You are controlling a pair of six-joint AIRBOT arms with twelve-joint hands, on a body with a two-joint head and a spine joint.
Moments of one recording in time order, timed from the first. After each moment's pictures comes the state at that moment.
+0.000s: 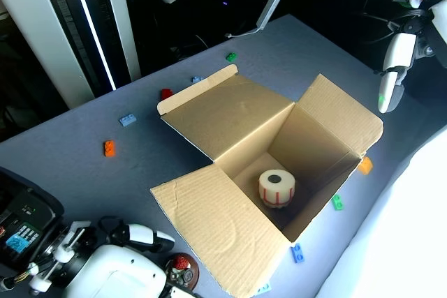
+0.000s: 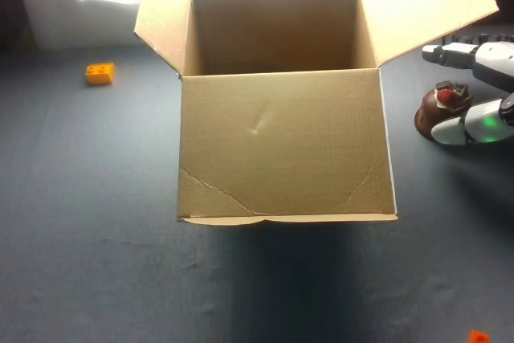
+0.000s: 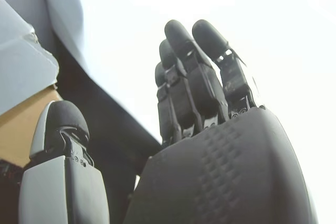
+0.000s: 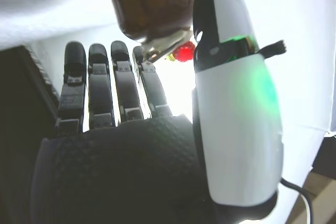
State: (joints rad) left arm -0.08 -1.13 1.64 1.53 -0.18 -0.55; right arm -0.41 -1.18 1.47 0.48 0.33 -0.91
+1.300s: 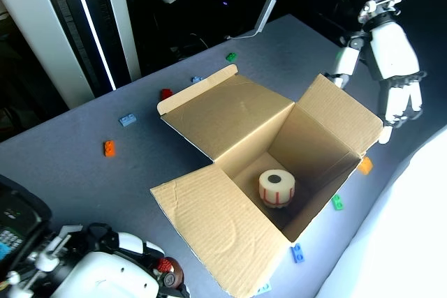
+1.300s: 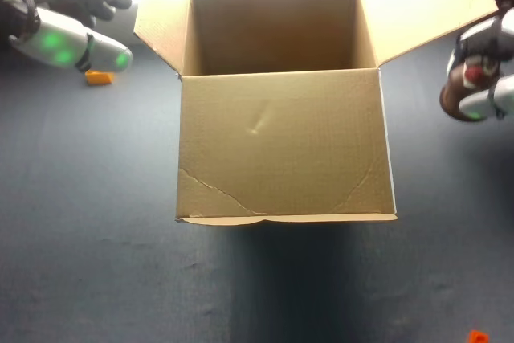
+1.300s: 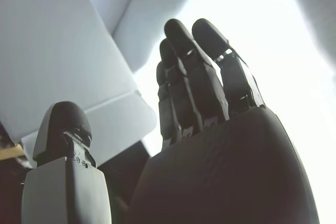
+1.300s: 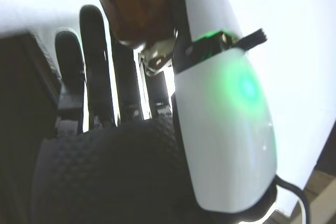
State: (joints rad) left arm 0.19 -0.92 1.34 1.25 -0.06 -0.55; right arm -0.31 -1.05 1.38 0.46 0.28 -0.90
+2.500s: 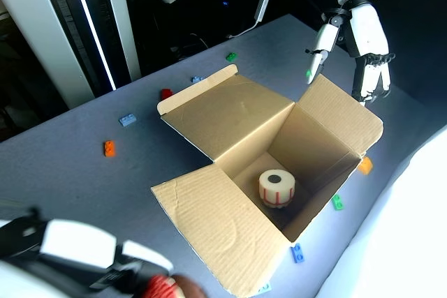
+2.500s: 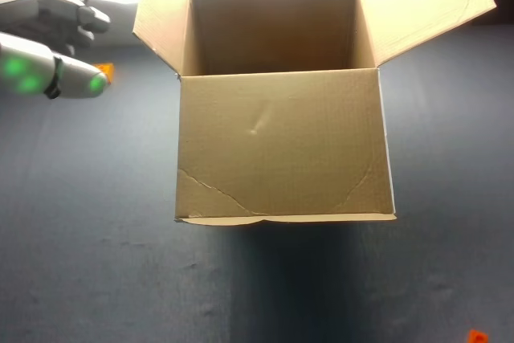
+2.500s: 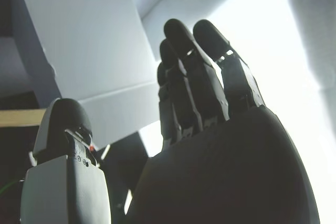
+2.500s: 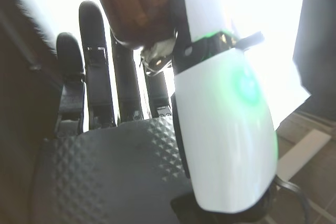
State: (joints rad) left arm 0.23 -0.77 1.17 1.14 -0.04 -0.55; right arm 0.17 -0.84 1.32 0.46 0.02 -1.06
